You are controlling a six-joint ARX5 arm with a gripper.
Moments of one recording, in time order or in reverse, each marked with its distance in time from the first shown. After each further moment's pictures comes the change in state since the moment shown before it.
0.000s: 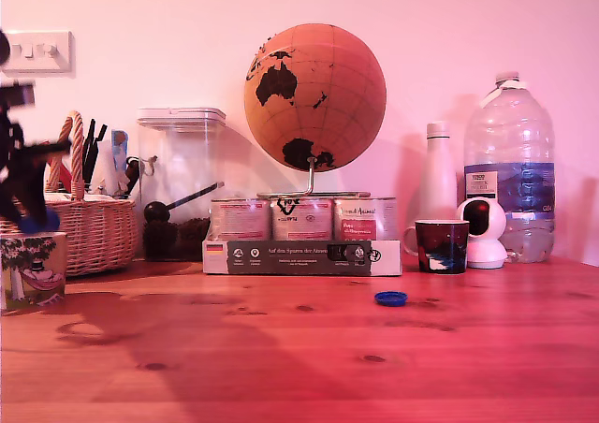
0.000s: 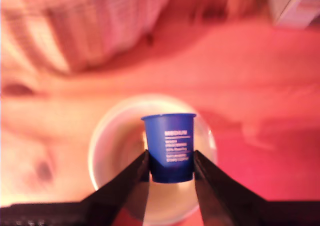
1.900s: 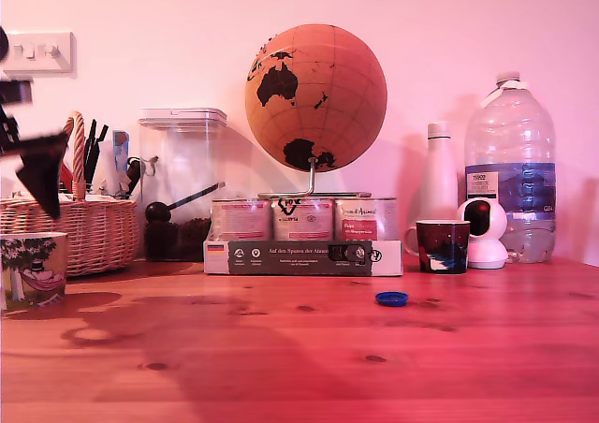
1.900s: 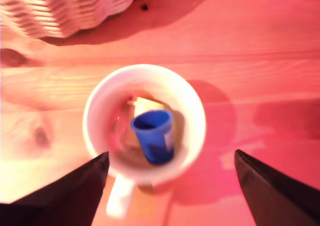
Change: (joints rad) arm -0.004 -0.094 0.007 -0.146 0.002 0.002
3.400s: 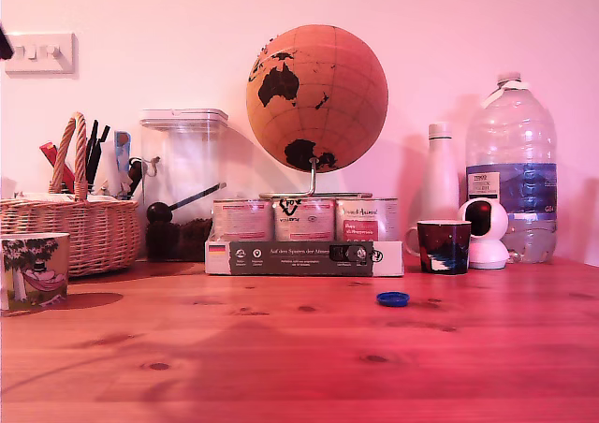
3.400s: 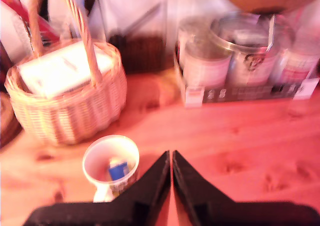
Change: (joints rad) arm -0.085 -0.830 -0.509 0.309 0.037 0.003
